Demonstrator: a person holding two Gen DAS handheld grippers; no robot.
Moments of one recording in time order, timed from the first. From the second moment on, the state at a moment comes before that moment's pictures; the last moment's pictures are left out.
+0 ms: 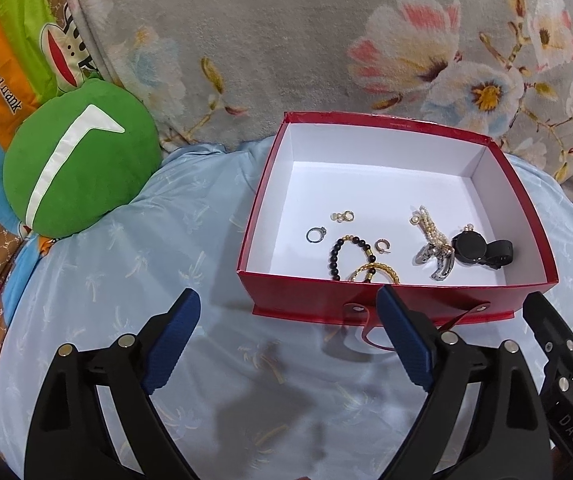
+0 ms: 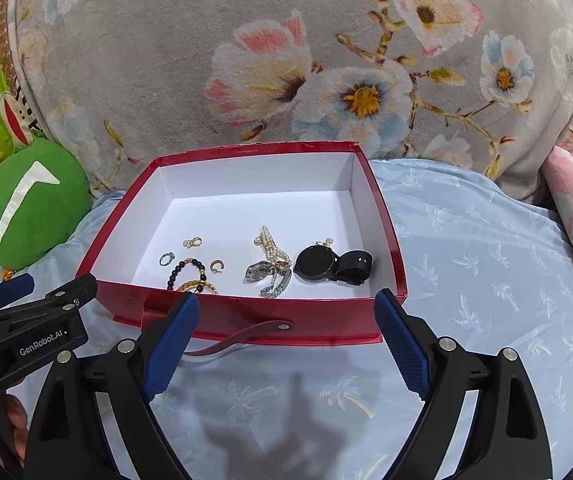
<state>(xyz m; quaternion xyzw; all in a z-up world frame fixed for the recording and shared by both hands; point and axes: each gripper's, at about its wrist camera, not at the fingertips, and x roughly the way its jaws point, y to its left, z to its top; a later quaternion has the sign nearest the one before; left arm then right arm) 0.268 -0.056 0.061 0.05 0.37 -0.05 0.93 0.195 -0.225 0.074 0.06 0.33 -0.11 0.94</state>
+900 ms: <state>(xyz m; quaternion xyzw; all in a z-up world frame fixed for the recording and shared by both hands) 0.267 -0.067 0.055 0.06 0.37 -0.04 0.92 0.201 -0.218 0.068 0.06 0.33 -0.11 0.93</state>
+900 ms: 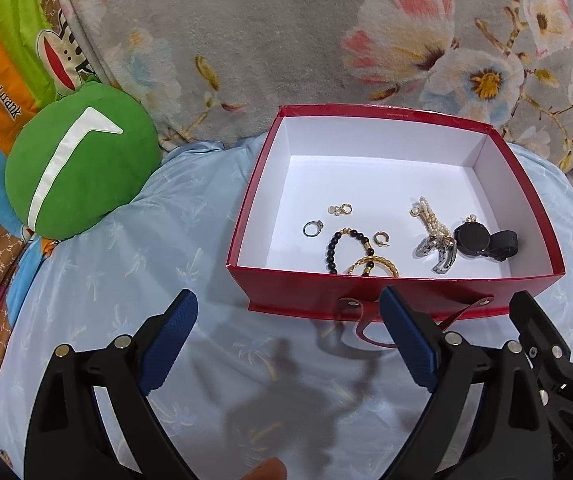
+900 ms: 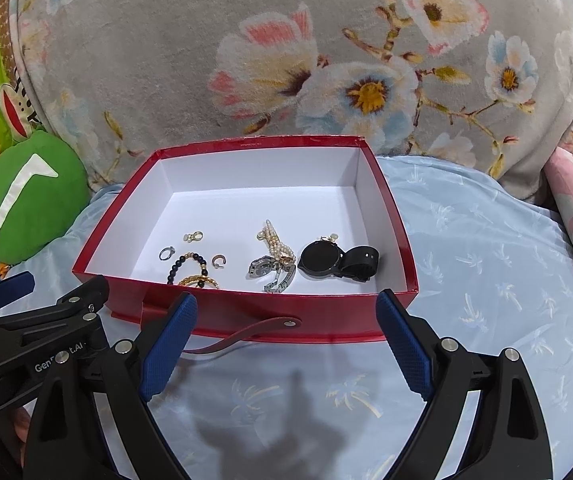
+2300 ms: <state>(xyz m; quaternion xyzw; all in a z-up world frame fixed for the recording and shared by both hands) 0.277 -0.073 0.045 0.07 0.38 -0.03 0.92 0.209 -0.225 0.058 0.05 0.34 -0.12 0.93</state>
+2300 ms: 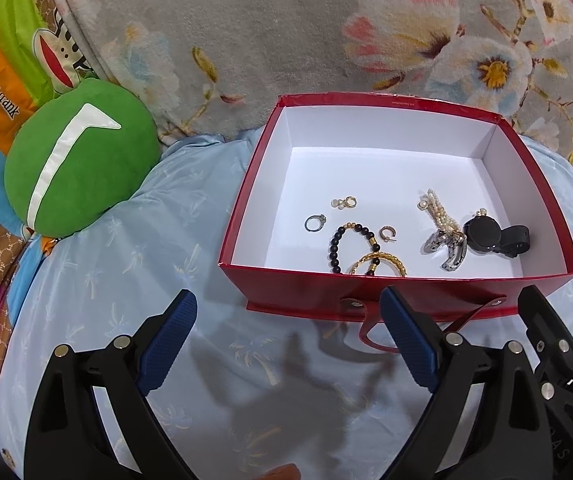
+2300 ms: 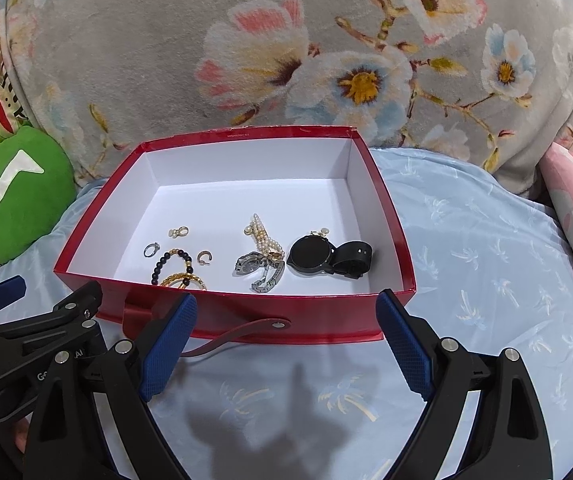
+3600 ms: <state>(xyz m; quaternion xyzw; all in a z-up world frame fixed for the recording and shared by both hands) 0.280 -0.075 0.042 0.08 0.38 -0.03 0.92 0.210 -0.226 0.057 0.05 0.34 -0.13 0.93</state>
